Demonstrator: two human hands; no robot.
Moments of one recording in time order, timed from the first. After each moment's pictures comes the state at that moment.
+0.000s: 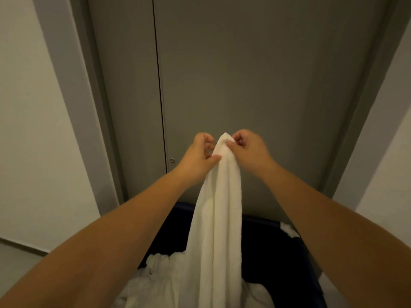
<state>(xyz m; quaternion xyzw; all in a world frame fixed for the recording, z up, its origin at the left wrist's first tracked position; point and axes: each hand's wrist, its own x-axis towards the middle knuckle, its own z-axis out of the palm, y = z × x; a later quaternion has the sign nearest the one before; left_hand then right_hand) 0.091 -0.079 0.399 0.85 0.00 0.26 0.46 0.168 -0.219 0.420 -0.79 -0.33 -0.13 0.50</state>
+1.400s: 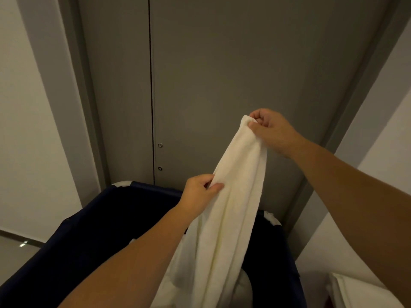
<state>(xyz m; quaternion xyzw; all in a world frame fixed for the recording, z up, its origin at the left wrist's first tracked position) 0.093 -0.108 0.282 0.75 0.06 0.22 0.62 0.187 -0.264 0.447 -0.82 -0.36 -0.09 0.43</state>
